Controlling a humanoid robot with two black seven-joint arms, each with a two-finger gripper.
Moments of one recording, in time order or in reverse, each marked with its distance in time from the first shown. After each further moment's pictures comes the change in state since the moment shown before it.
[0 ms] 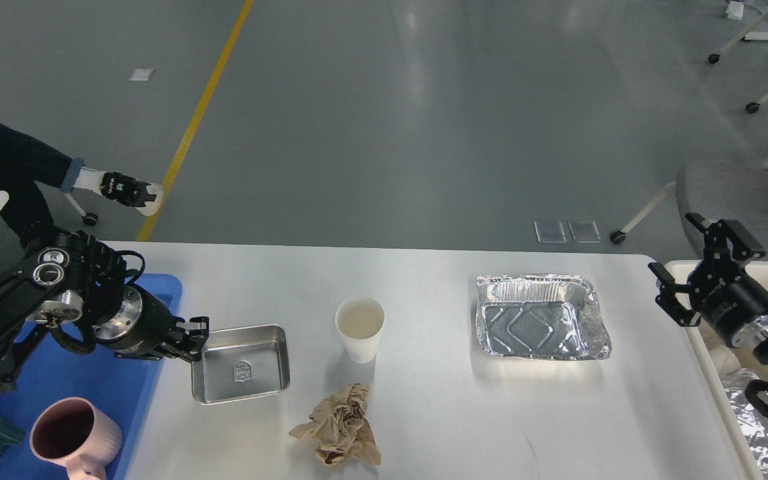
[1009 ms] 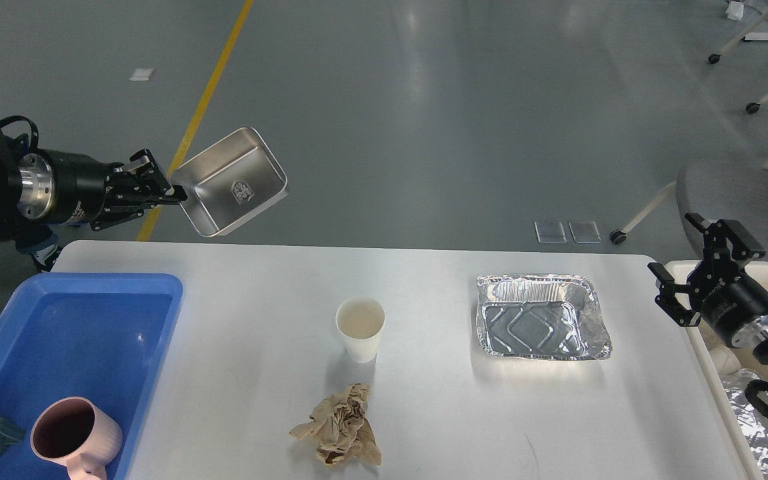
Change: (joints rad) left arm -0.092 -0.056 -0.581 -0.006 -0.082 0.000 0.000; right arm 0.000 0.000 0.000 0.000 -0.001 0.003 0.000
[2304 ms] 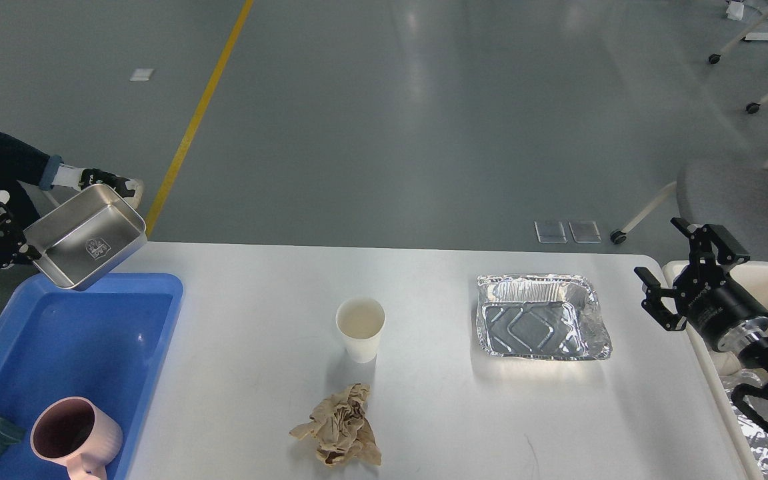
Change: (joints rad) left arm 0.160 0.247 -0.026 0.300 0.012 0.000 0.000; right arm -0.005 0.044 -0.013 0.008 -0.003 0.002 0.000
